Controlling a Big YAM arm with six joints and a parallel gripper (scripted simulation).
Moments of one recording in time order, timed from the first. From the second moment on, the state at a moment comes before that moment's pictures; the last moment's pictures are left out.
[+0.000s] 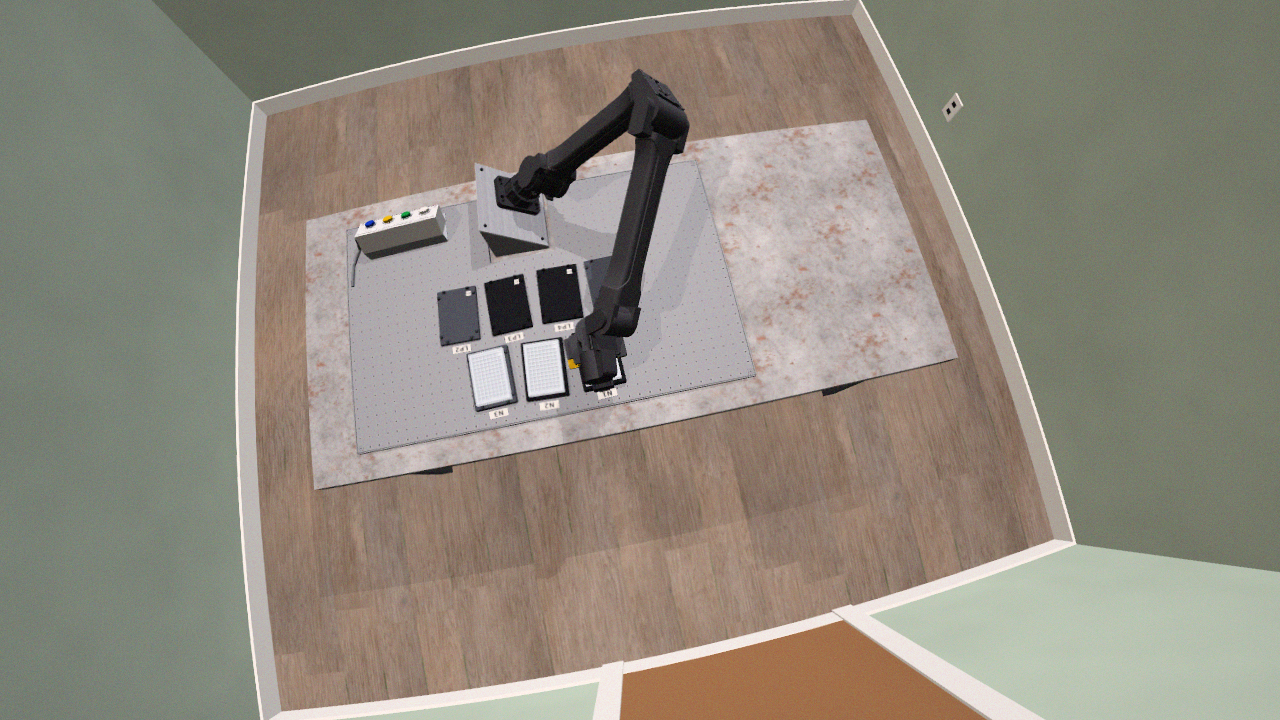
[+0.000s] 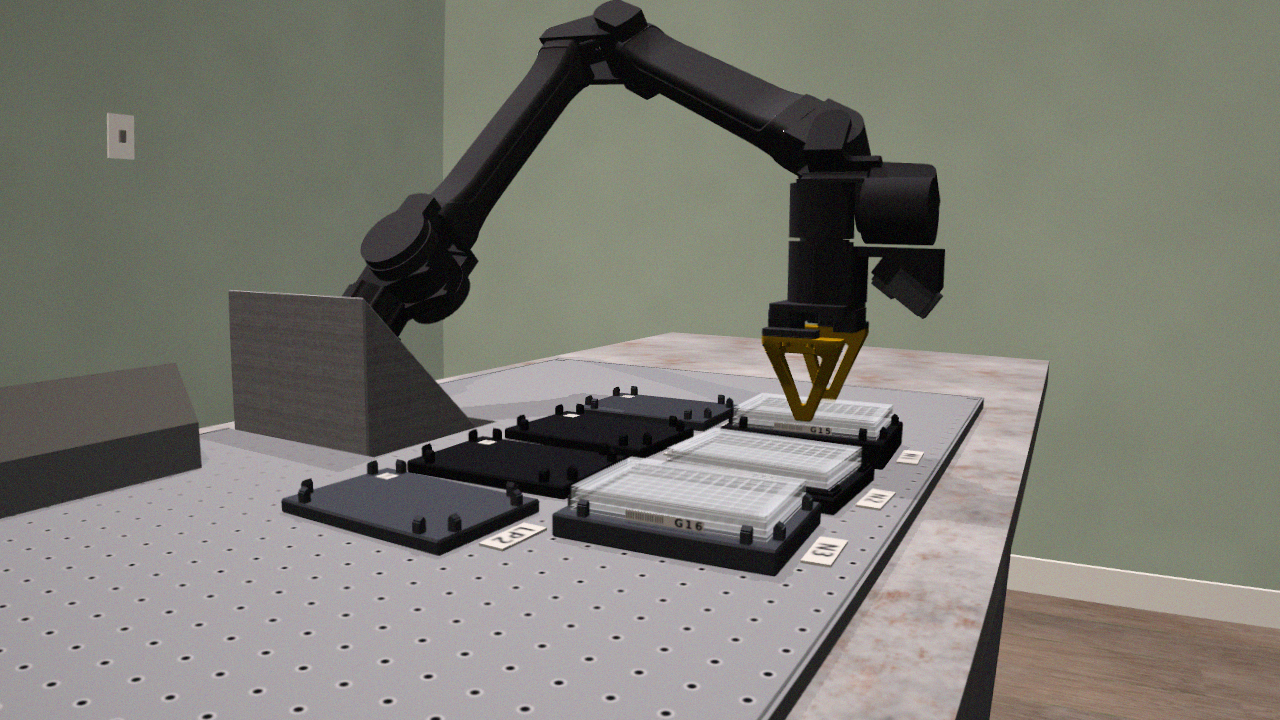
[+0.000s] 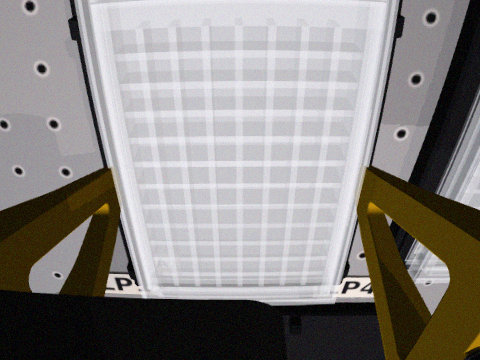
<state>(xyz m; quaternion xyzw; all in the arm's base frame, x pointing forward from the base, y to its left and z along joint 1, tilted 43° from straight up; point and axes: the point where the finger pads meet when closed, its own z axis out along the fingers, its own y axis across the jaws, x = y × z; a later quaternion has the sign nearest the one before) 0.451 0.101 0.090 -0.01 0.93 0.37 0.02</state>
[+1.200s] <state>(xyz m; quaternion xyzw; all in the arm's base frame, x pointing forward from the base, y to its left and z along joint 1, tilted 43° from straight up) 0.446 0.088 0.107 -0.01 0.93 0.37 0.02</state>
